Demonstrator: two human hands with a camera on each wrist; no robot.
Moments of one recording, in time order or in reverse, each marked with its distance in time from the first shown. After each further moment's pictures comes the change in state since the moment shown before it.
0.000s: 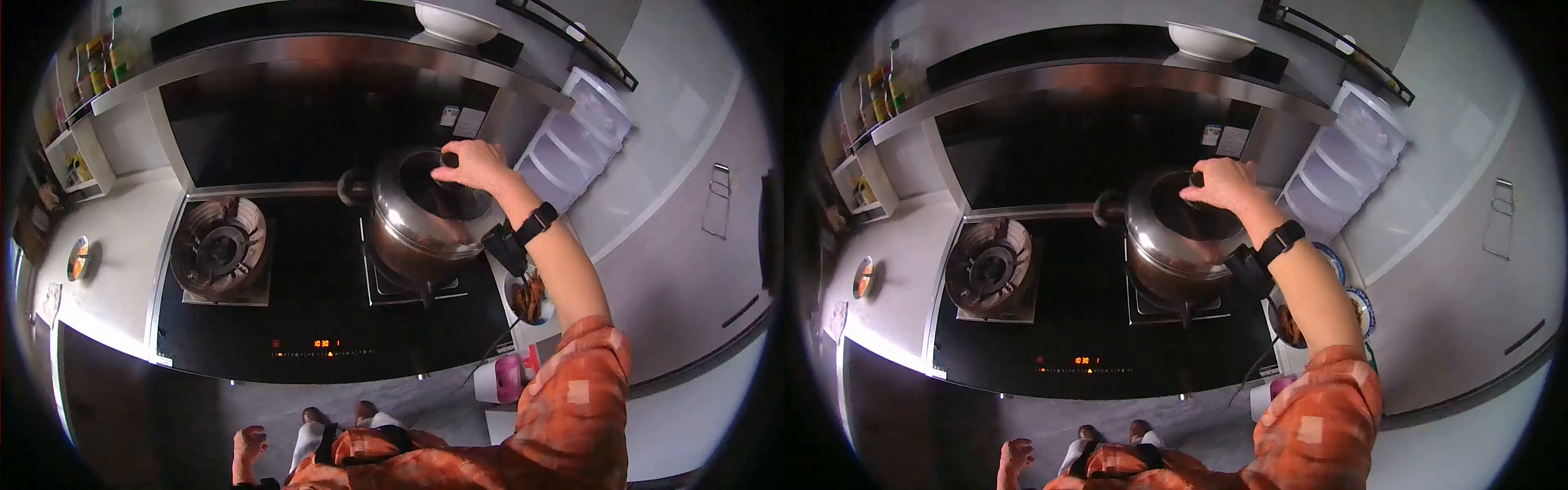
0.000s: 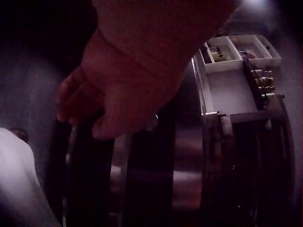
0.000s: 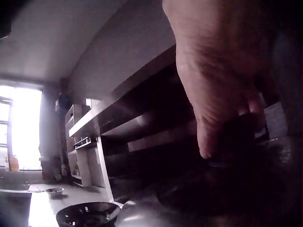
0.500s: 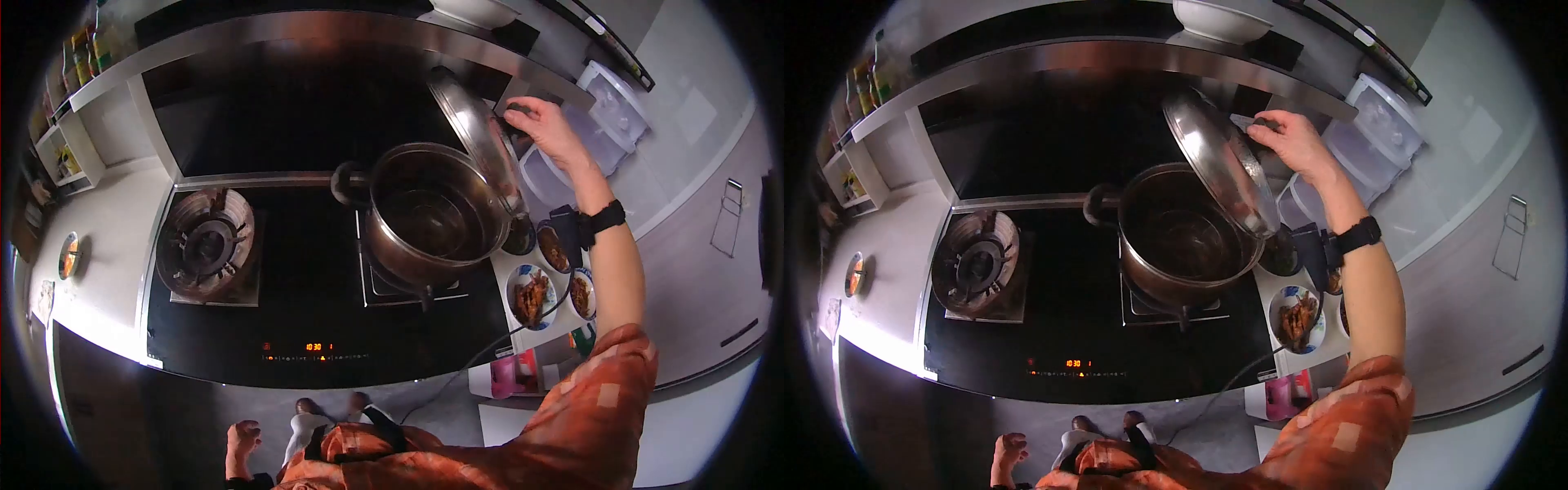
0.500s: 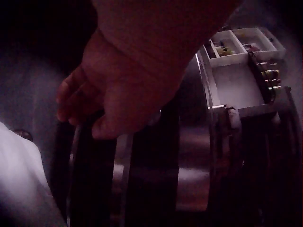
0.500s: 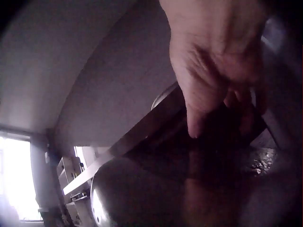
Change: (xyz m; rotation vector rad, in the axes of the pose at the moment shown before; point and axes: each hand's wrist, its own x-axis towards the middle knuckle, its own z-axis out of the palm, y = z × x) left_hand 0.017 0.033 -0.020 0.064 0.023 -0.007; right_hand 0.025 0.074 -0.037 0.807 0.166 -0.044
